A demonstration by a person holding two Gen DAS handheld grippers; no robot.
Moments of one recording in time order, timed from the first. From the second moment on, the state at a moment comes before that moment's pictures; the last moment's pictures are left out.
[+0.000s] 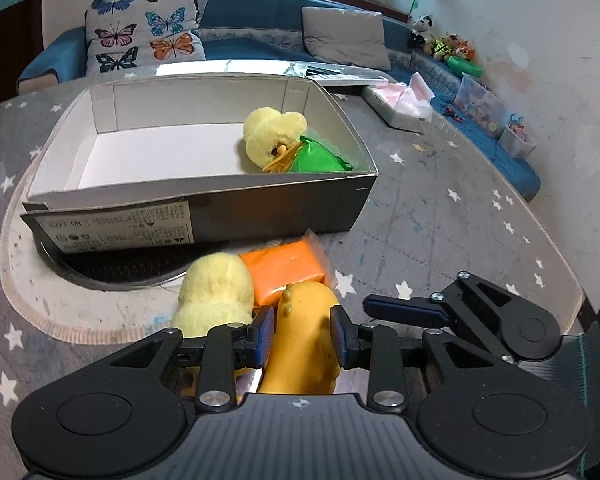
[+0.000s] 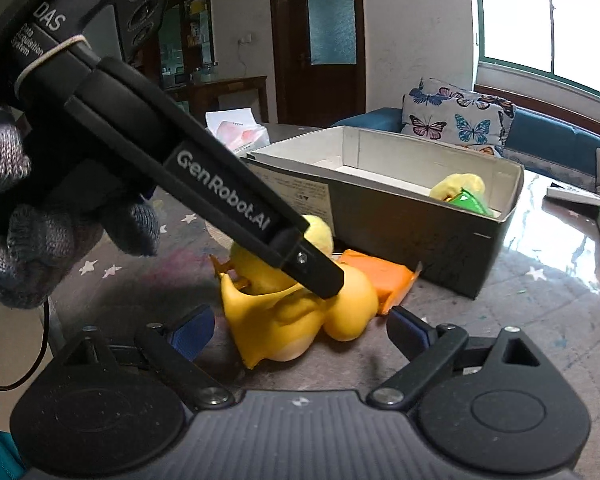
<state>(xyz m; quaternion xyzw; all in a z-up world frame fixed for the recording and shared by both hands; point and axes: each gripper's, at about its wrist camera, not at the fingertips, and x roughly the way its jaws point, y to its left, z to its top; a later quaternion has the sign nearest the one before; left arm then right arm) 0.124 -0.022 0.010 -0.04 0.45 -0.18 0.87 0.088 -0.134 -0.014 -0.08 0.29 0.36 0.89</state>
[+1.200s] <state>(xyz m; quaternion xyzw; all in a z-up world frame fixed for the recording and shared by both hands) 0.132 -0.019 -0.004 -0.05 0.48 -0.20 0.85 0.097 -0.128 -0.027 -0.08 0.30 0.36 0.88</state>
